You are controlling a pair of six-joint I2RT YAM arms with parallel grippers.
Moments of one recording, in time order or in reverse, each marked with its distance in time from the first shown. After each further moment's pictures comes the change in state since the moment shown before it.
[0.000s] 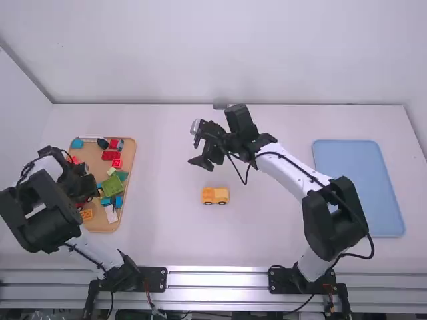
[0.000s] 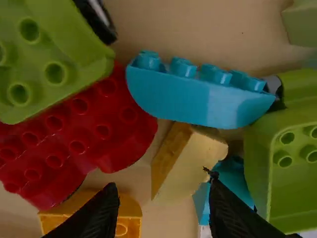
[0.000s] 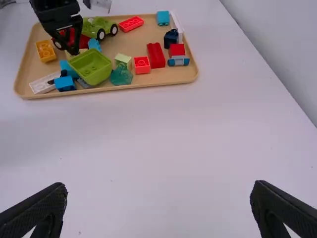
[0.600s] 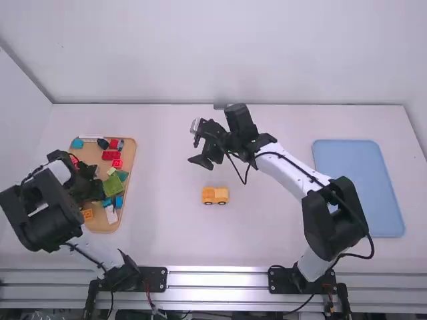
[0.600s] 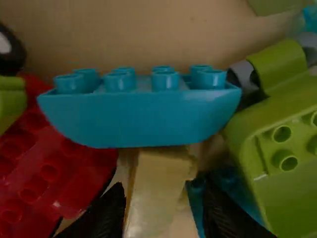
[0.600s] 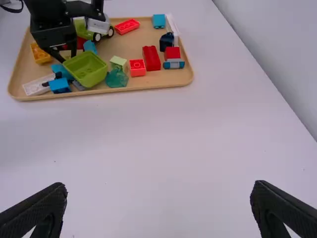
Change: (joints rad) left arm -0.027 0.000 -0.094 0.124 0.017 0.190; right arm 0.002 0.000 0.000 0.021 0.012 0.004
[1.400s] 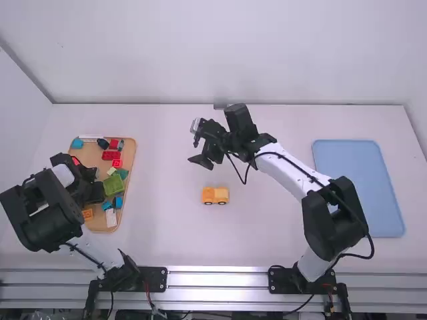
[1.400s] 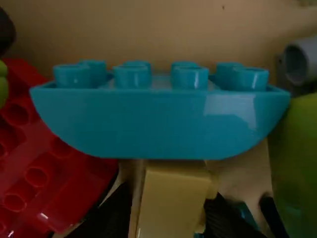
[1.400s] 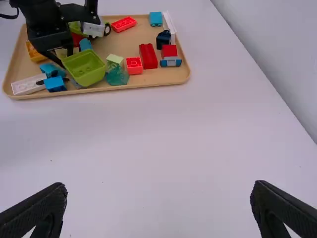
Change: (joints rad) left arm -0.003 -0.001 -0.062 0.101 -0.047 -0.054; right arm 0.002 0.000 0.000 0.000 0.014 0.000
